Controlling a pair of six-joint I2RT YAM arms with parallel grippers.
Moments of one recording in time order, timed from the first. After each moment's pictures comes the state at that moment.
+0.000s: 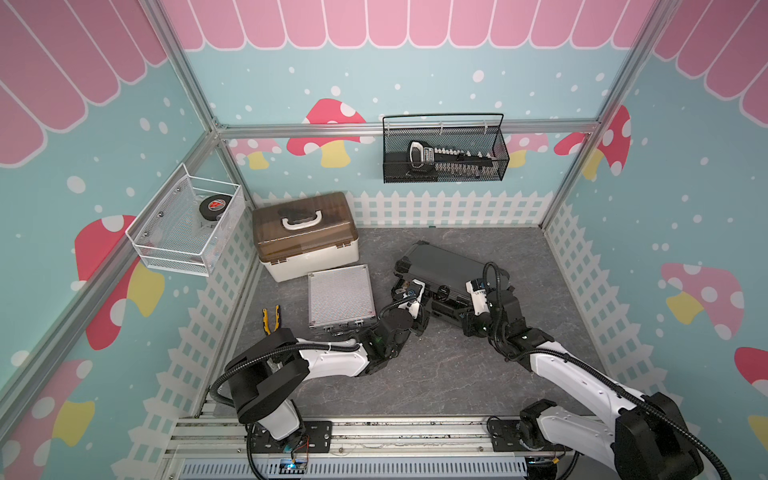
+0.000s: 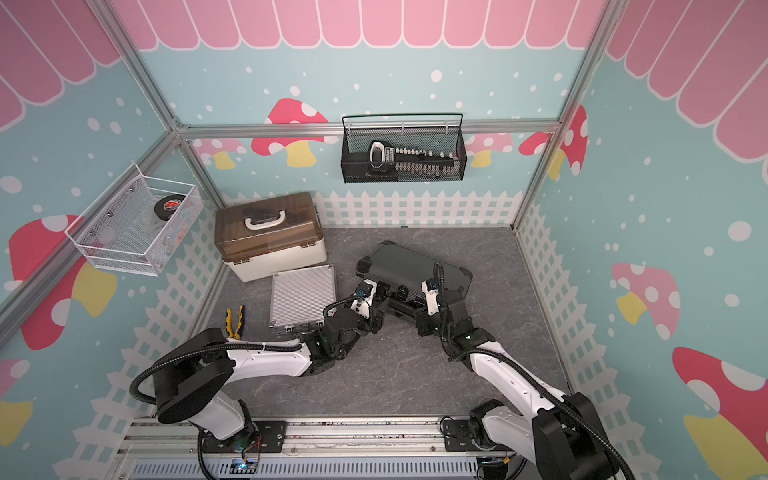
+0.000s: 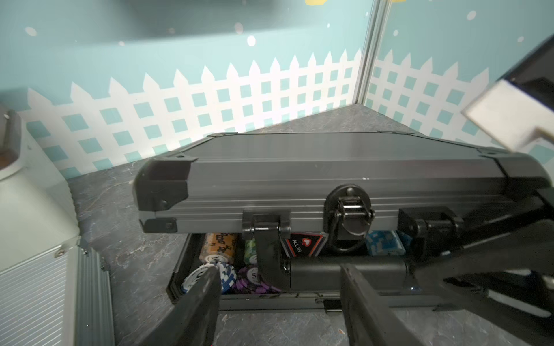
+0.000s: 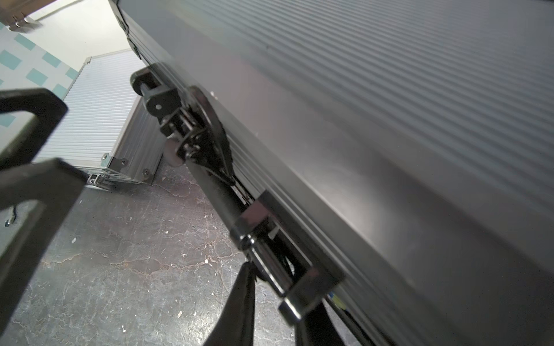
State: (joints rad) left arm -0.98 1.63 0.74 0.67 -0.49 -0.08; right arm 0.42 1.11 0.54 -0.08 -0.14 0.25
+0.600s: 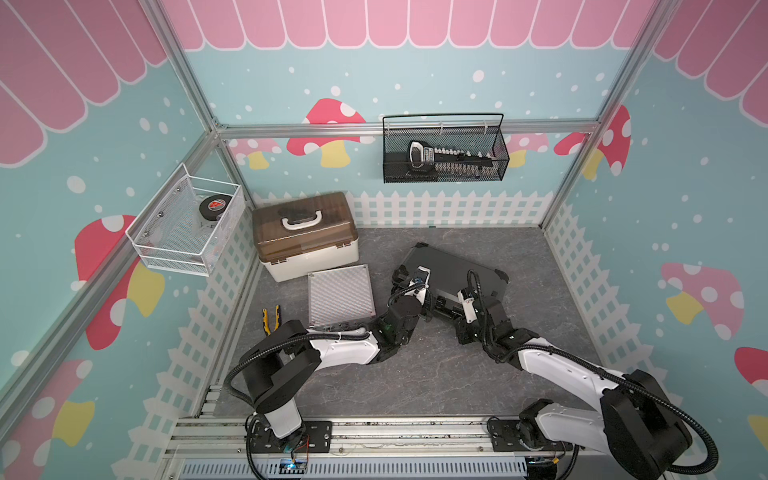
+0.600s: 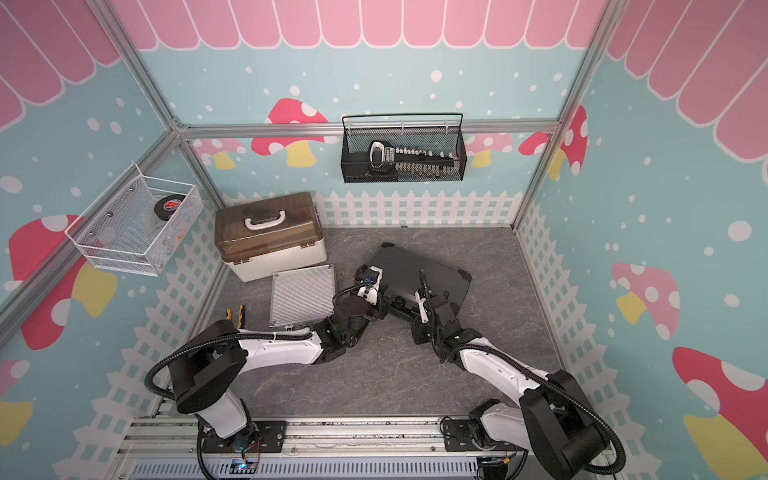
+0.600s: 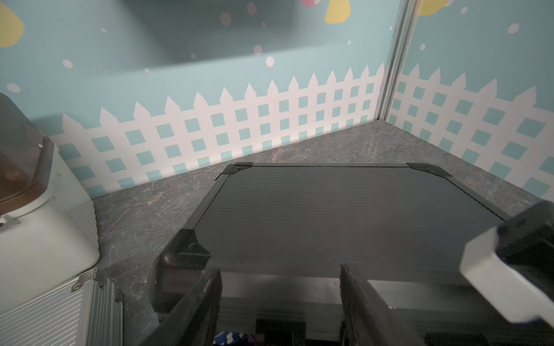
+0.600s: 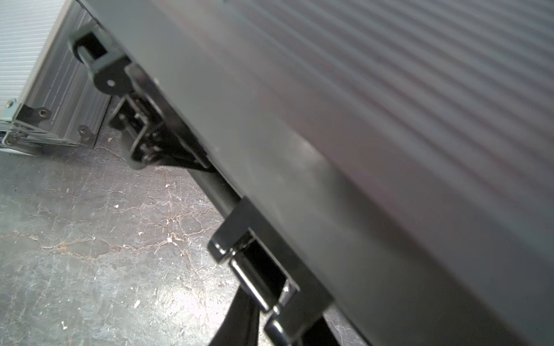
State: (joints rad) left arm -0.94 1.73 0.90 0.64 -0.54 -0.04; right arm 0.50 1.21 0.53 -0.09 -0.01 0.24
